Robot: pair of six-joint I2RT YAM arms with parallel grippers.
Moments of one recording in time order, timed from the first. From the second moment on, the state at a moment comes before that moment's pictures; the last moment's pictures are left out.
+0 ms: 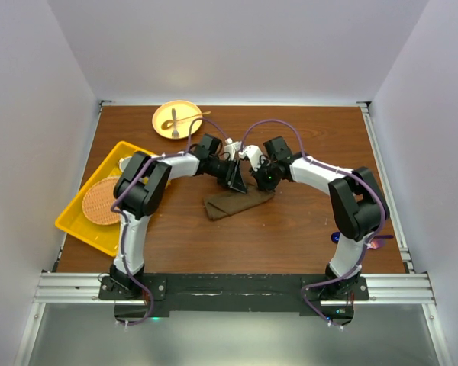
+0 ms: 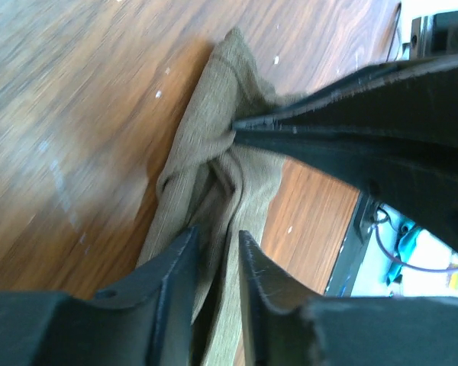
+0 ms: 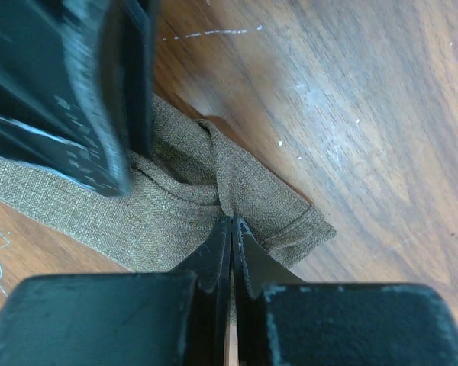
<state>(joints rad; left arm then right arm) -0.49 2.16 1.36 -0.12 0.87 -0.35 0.46 1.83 1.15 -0.37 -0.25 -0.41</state>
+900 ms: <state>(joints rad) -0.43 2.07 1.38 -0.41 0.91 -0.07 0.47 1.83 1.15 -0.36 -0.23 -0.42</state>
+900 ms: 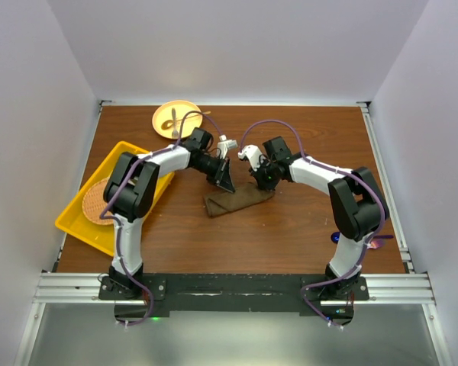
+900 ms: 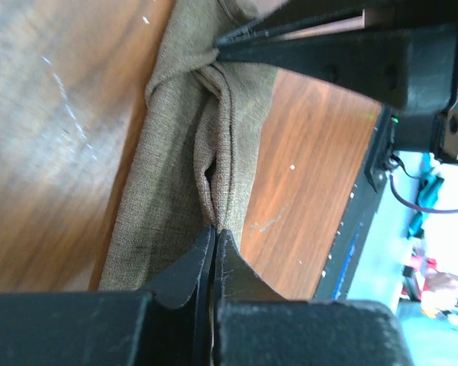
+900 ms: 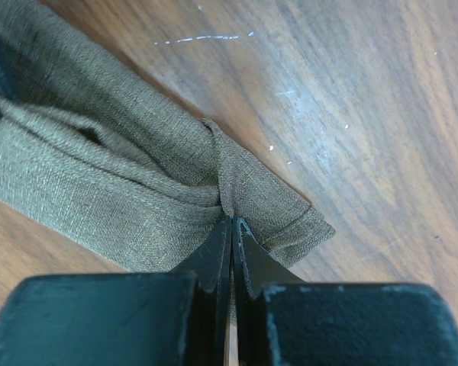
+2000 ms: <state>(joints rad) -0.41 2.24 1.51 -0.50 0.95 -0.01 0.43 1.80 1.37 -0.58 -0.46 -0.38</state>
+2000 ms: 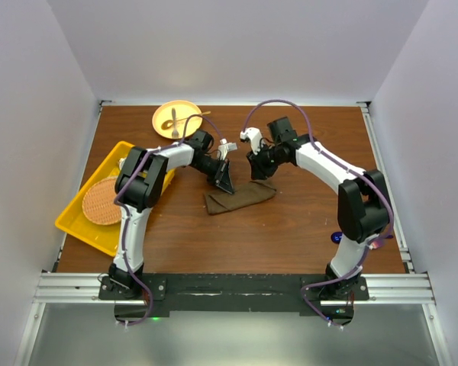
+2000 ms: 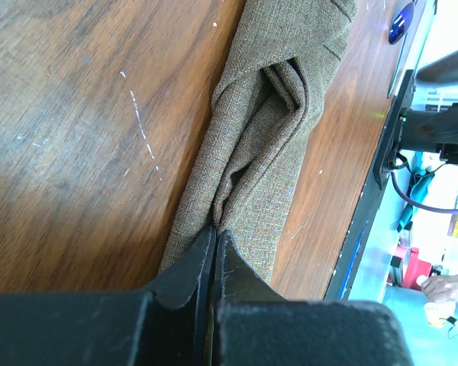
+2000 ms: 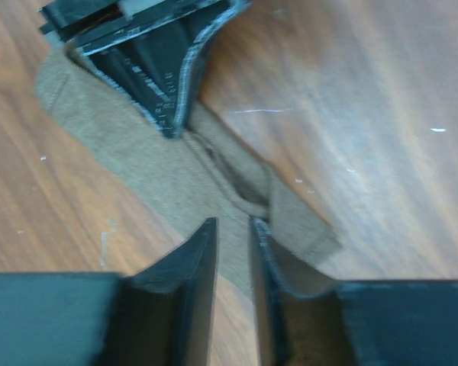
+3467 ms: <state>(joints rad) -0.35 1.97 1.23 -0.20 1.11 -0.11 0.46 1.95 1.31 -0.49 -0.34 -0.18</state>
